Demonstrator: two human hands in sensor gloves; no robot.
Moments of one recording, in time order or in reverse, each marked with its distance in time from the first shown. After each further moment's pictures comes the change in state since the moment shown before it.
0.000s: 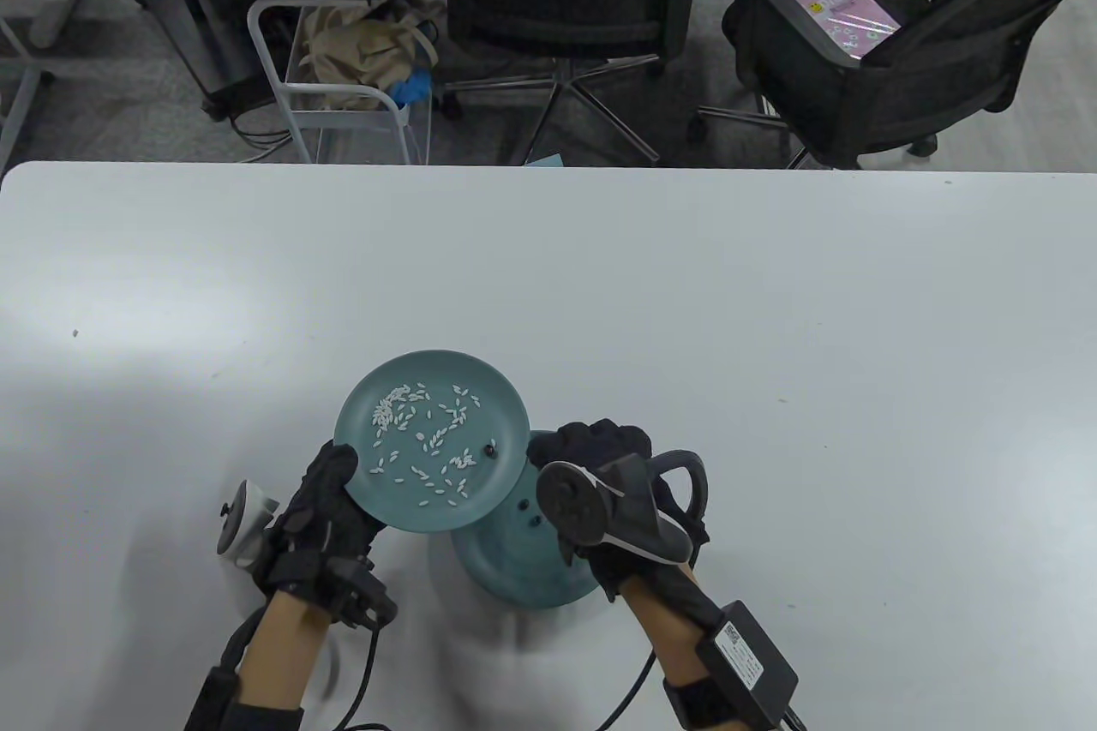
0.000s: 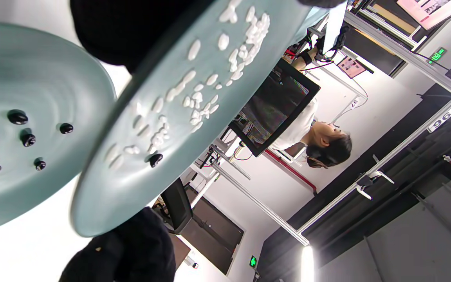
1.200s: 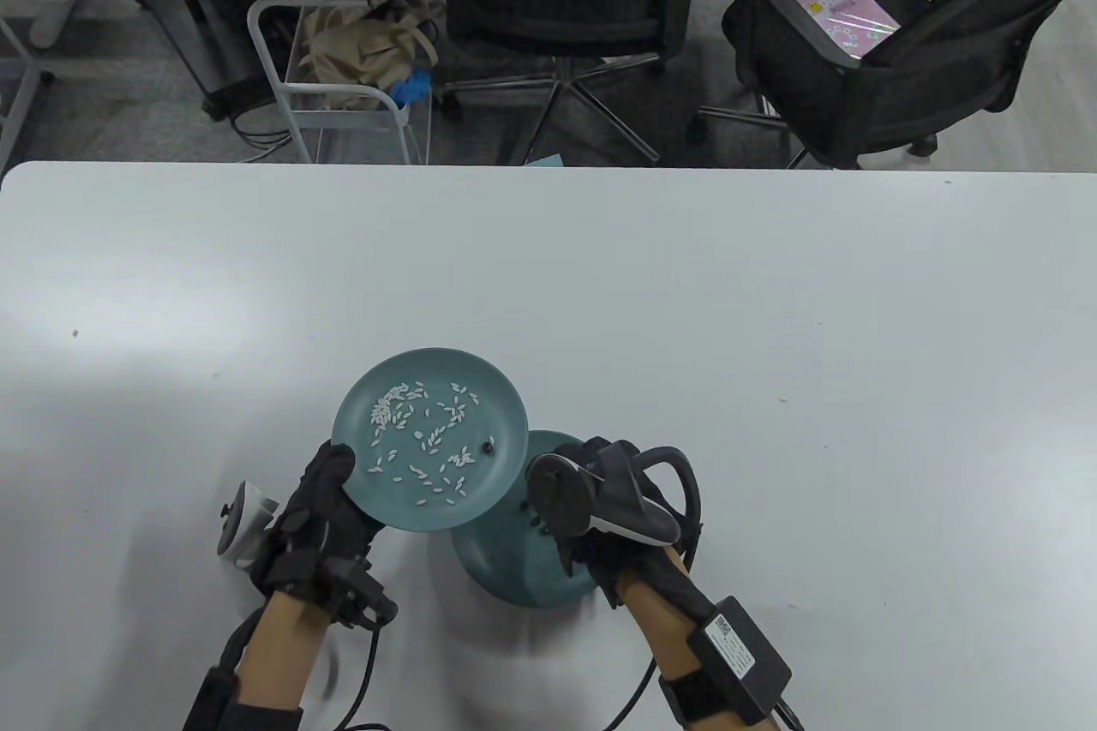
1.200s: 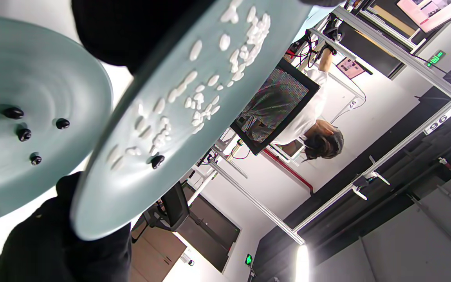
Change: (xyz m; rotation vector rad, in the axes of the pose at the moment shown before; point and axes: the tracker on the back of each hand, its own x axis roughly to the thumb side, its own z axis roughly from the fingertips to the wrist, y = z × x) left_hand 0.000 0.001 0.000 -0.006 -0.003 0.015; right_hand 0.000 0.030 -0.007 0.199 -0.039 0.001
